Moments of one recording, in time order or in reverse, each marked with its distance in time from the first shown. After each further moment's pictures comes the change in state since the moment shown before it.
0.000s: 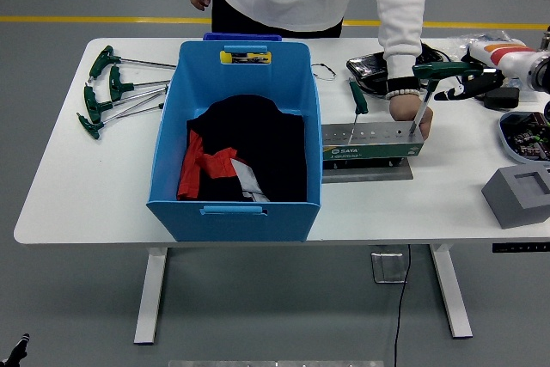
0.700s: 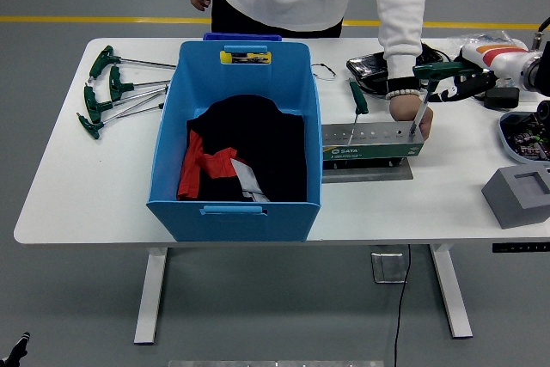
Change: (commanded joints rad) left arm -0.006 0.001 -0.010 0.000 0.013 0.003 0.006; right arm 0.009 0.018 -0.011 0.005 -0.008 0.013 -0.009
